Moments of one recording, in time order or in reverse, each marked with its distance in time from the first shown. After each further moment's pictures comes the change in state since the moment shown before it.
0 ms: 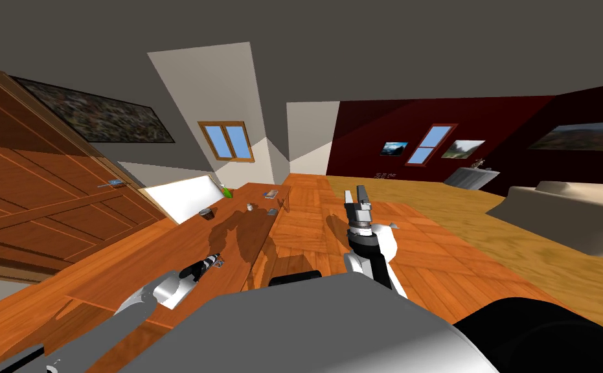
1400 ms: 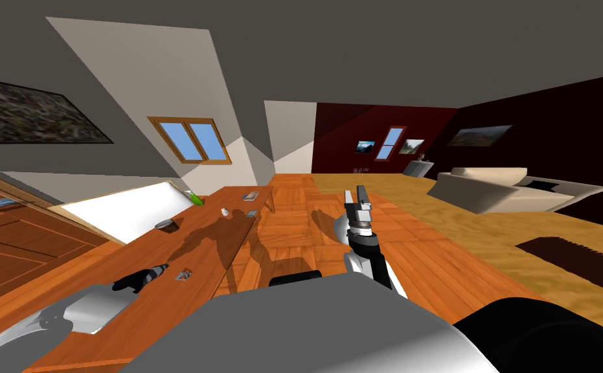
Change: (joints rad) left arm 0.088 0.221 0.155 0.043 -0.013 0.081 -0.248; right arm 0.000 0.000 0.000 0.000 0.000 0.000 0.000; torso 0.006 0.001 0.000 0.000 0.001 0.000
